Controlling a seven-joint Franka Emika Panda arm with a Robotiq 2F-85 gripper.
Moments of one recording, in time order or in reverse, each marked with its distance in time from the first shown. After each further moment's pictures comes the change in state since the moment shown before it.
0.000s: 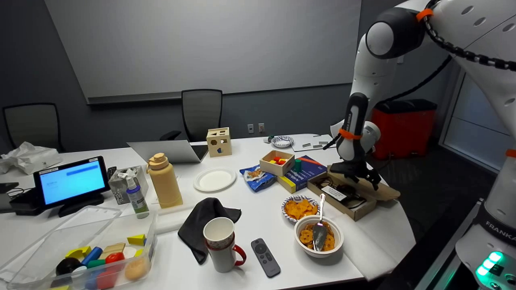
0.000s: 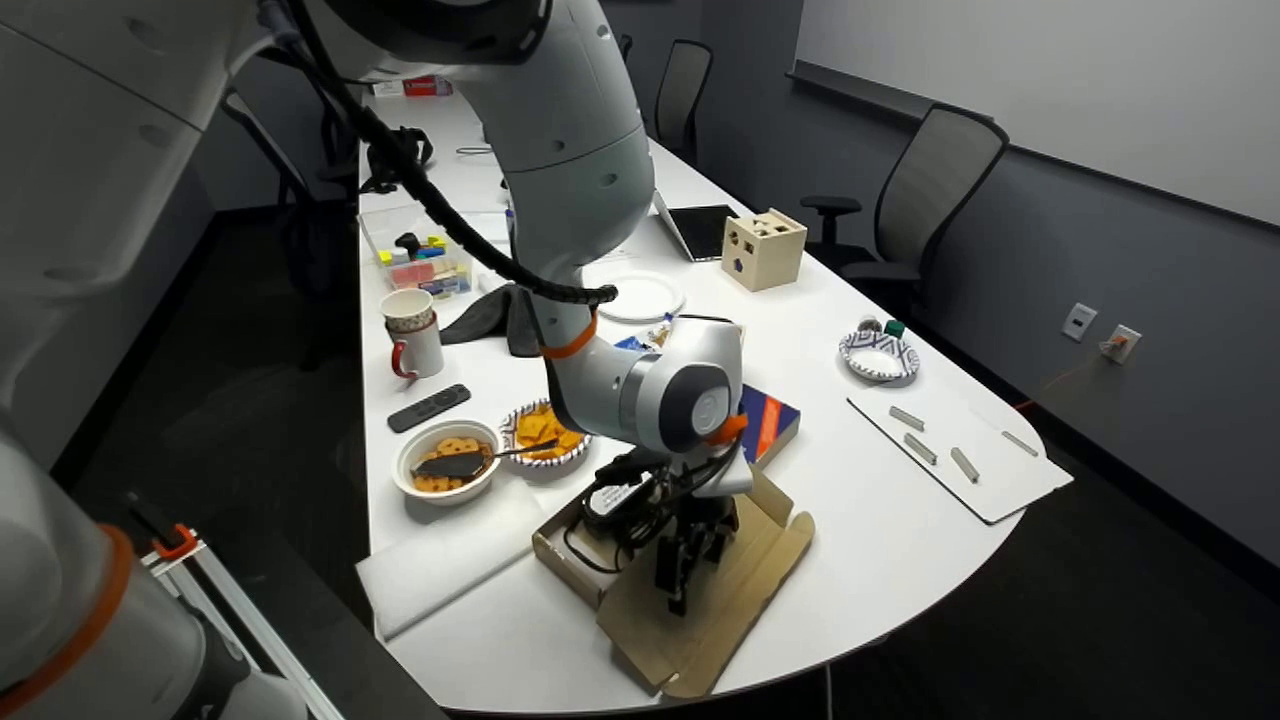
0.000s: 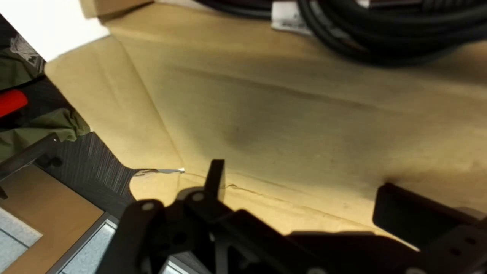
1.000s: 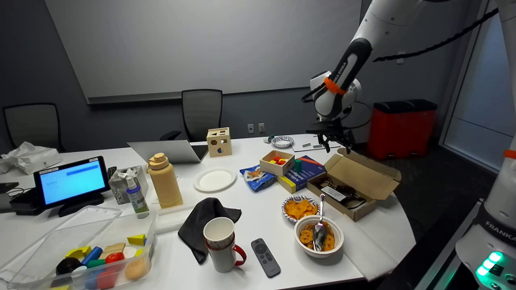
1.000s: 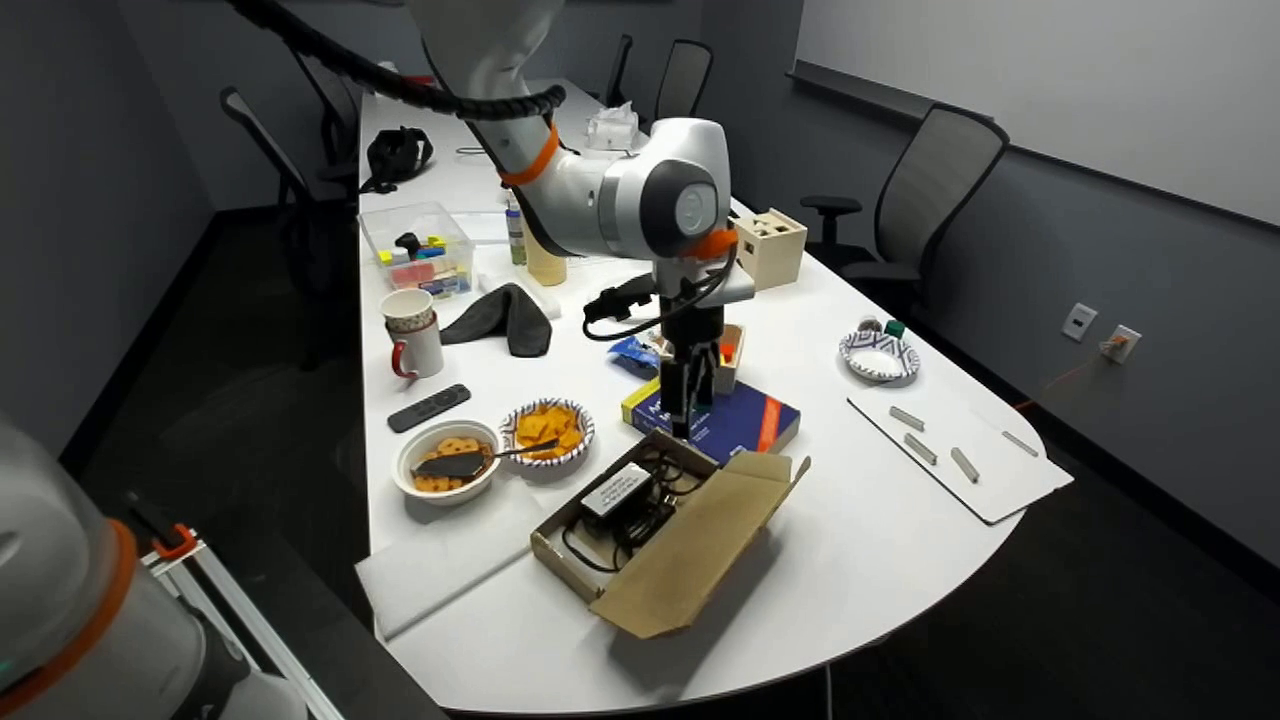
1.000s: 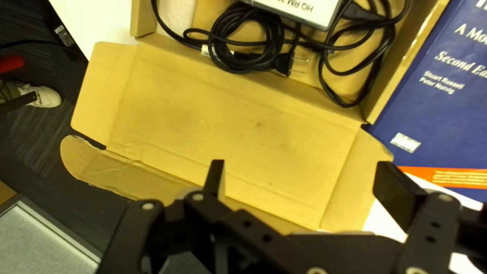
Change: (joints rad) arm 0.086 -0.387 0.062 0.013 0.042 -0.246 -0.179
